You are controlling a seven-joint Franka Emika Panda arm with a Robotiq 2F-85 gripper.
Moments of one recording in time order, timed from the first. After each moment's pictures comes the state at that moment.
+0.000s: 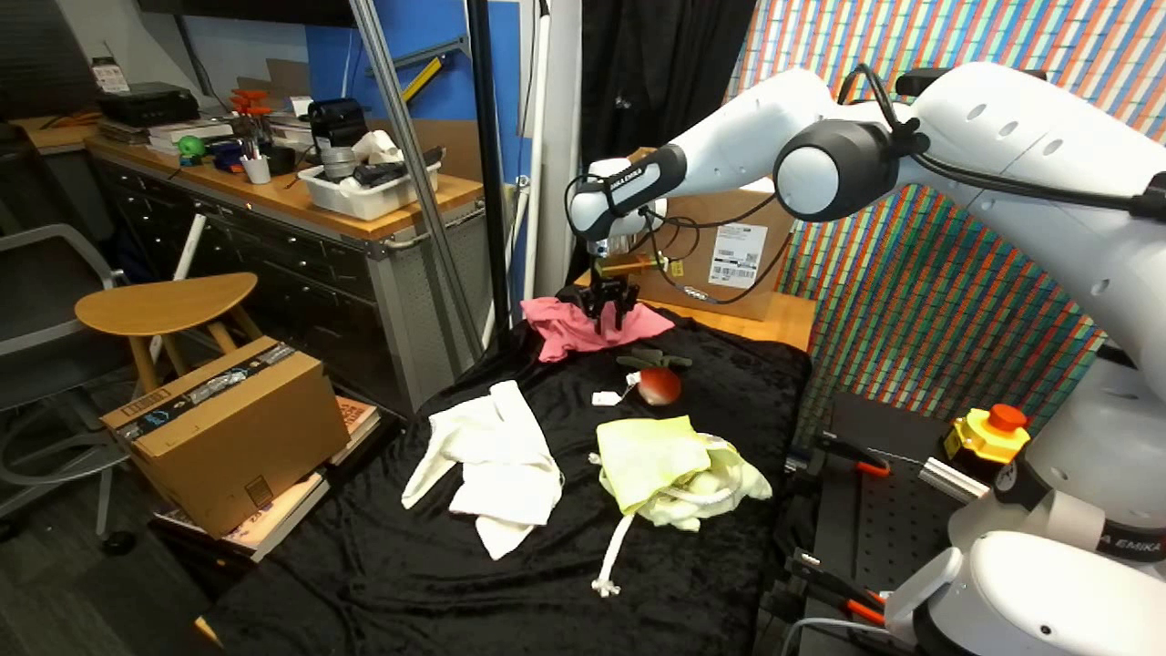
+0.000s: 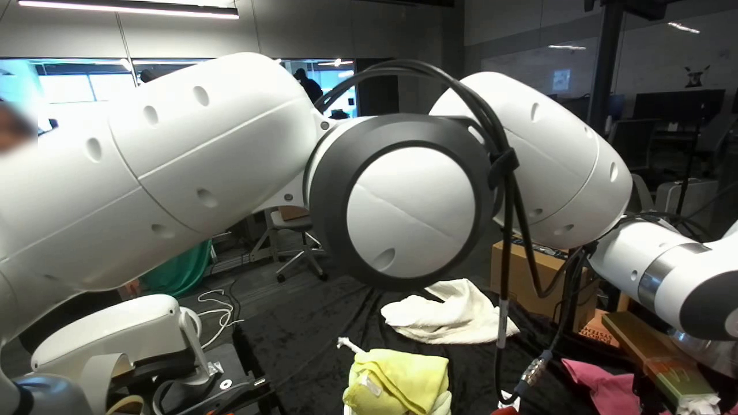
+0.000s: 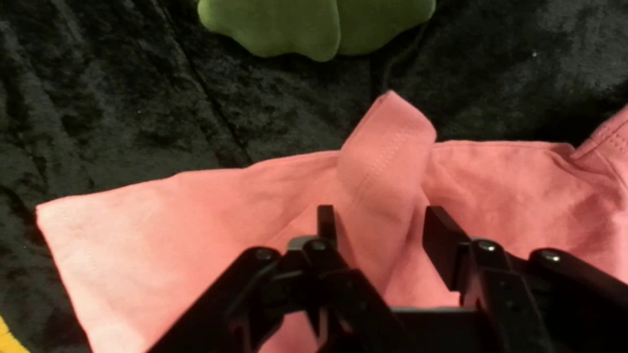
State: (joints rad) arm -0.35 1.17 -0.08 -1.02 0.14 2.03 0.20
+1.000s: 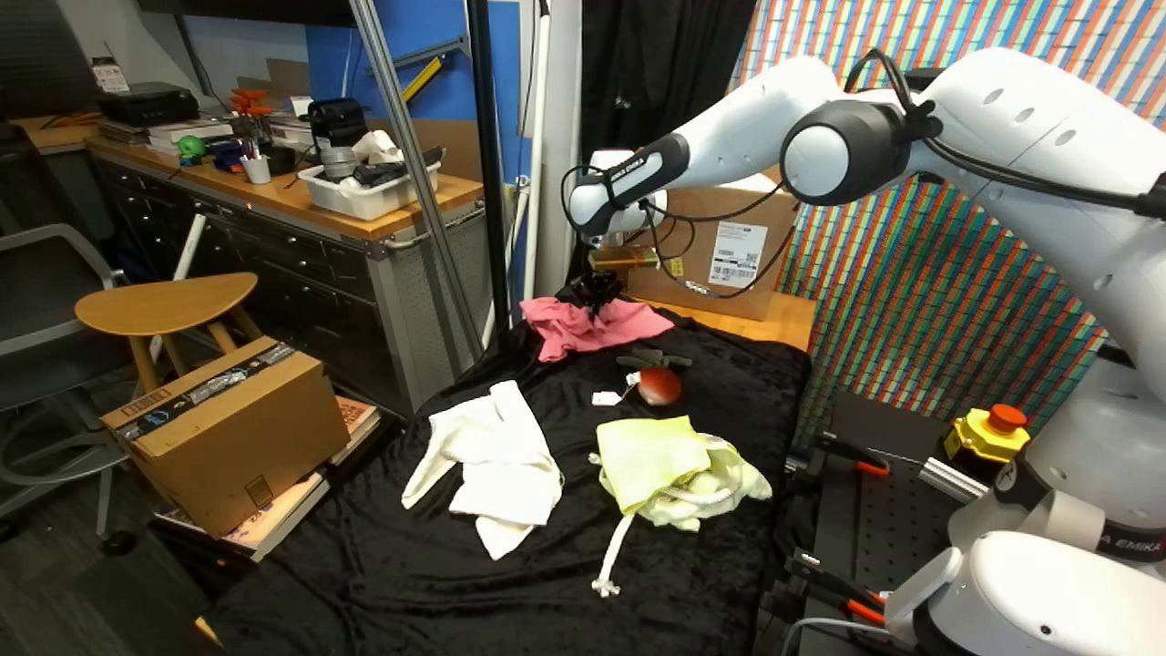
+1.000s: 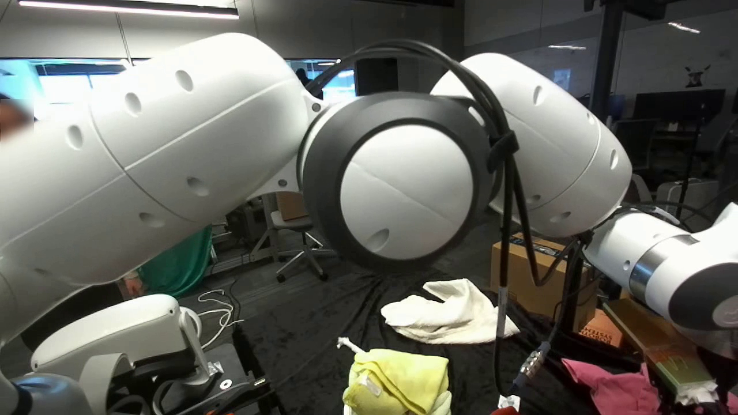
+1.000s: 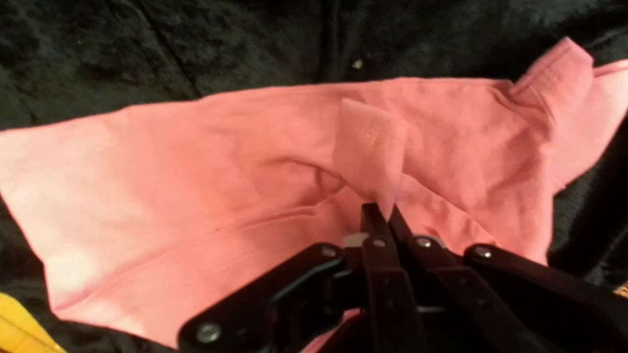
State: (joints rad) arm -0.37 1.12 -0.03 -1.10 0.15 2.20 0.19
